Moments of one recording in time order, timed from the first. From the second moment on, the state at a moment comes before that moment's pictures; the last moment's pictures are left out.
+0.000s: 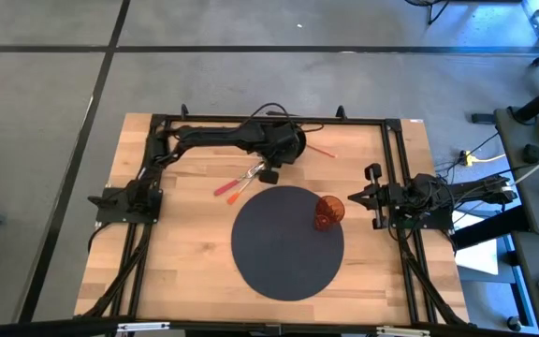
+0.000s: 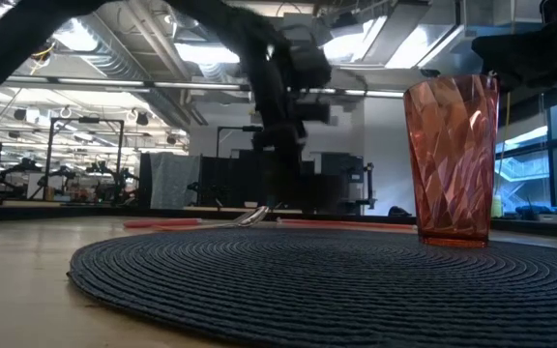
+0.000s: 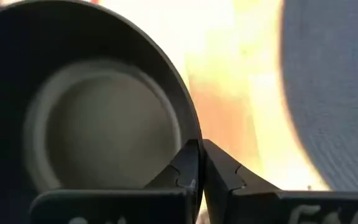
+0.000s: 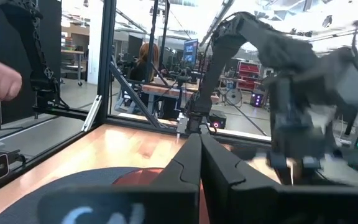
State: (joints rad) left arm 0.30 2.09 1.71 -0.75 -0.07 0.54; right arm 0.14 0.13 0.01 0.26 0.06 -0.16
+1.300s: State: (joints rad) left arm -0.20 0.86 1.07 -0.64 -0.19 0.27; right arm 0.14 0.13 0.01 0.25 0.05 -0.13
